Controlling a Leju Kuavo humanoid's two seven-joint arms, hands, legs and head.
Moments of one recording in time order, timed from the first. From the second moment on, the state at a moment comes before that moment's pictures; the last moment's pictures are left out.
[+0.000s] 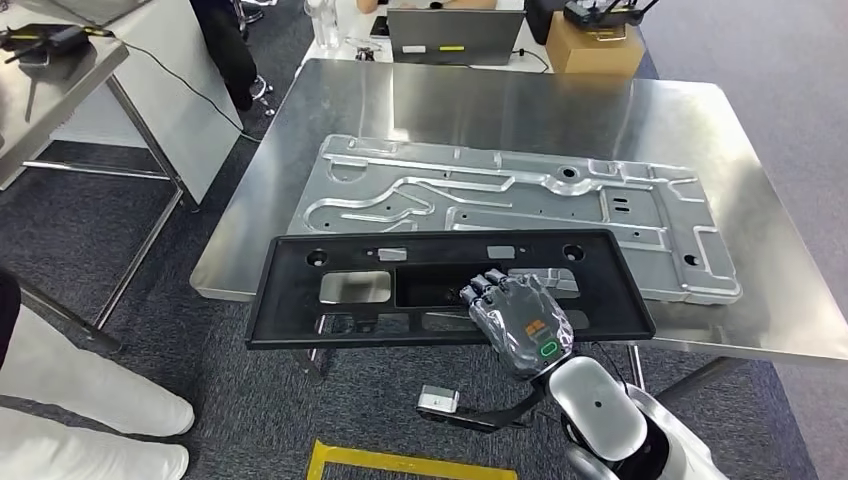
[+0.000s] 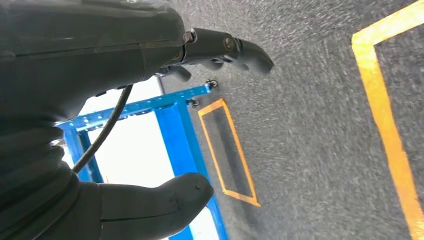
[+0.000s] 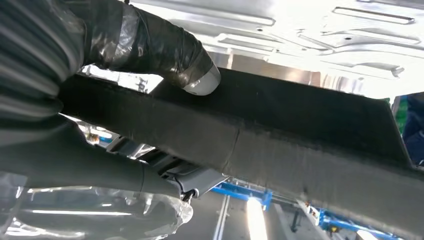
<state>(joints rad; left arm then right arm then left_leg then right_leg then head) -0.01 0.08 -1.44 0.01 1.07 0.07 0.17 -0.35 -0.38 0.77 -1.70 1.39 0.17 0.03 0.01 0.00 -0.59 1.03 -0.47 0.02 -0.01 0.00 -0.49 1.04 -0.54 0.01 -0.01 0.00</state>
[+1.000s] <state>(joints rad) -0.01 0.07 -1.44 0.01 1.10 0.08 0.17 -0.29 -0.44 0.63 -1.71 1.37 0.20 0.03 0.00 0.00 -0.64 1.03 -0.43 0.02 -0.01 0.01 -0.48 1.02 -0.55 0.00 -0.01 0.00</state>
